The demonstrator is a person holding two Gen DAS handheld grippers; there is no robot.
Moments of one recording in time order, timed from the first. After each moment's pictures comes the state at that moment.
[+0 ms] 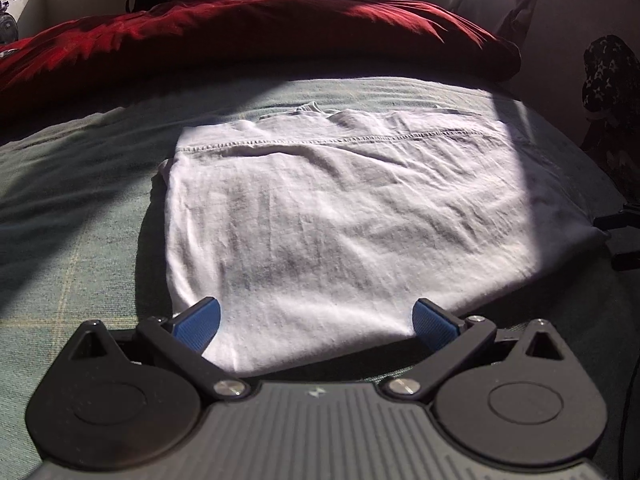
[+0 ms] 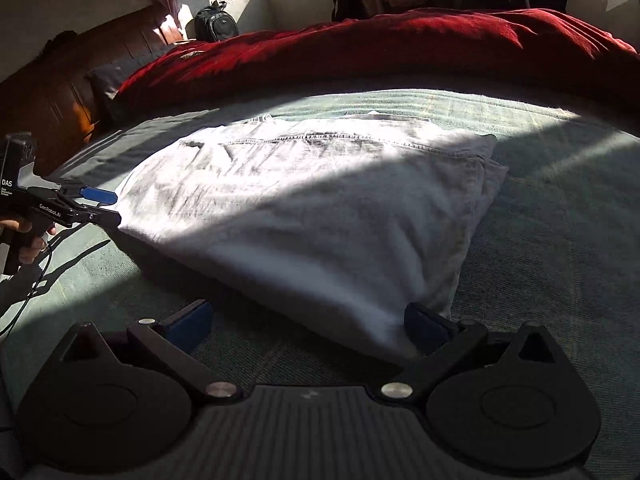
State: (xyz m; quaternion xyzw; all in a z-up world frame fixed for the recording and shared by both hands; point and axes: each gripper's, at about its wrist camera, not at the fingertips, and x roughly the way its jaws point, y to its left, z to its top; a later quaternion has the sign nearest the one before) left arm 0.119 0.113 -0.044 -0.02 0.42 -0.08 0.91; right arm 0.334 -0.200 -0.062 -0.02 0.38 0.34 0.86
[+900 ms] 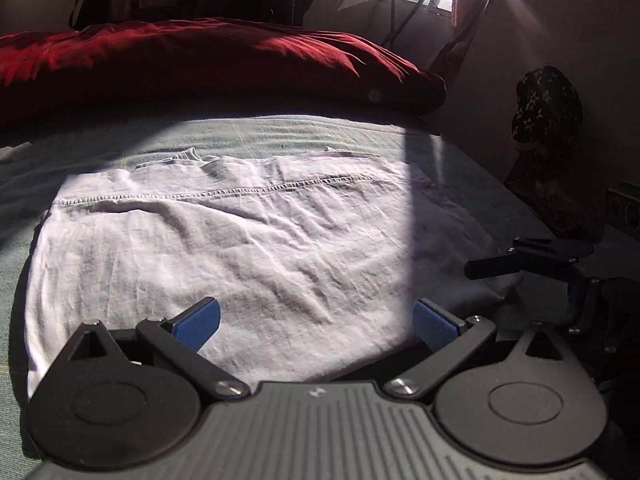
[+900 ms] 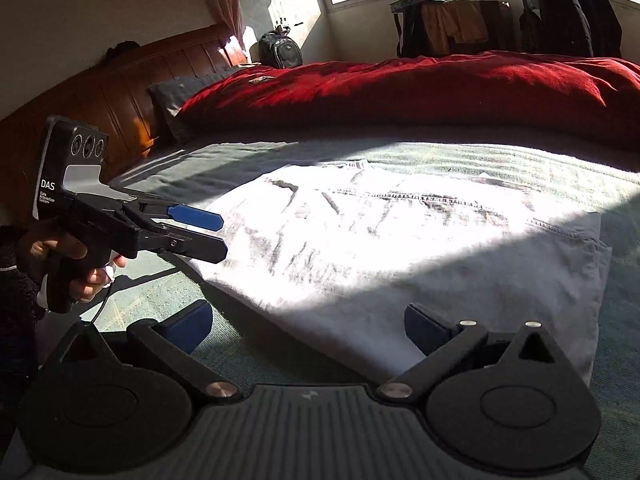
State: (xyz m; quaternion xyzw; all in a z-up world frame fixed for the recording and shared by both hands) left arm 0.138 0.042 -0.034 -0.07 0.40 -0.19 0.90; right arm 0.330 -0.120 -0.043 0.01 0.35 0.42 0.84
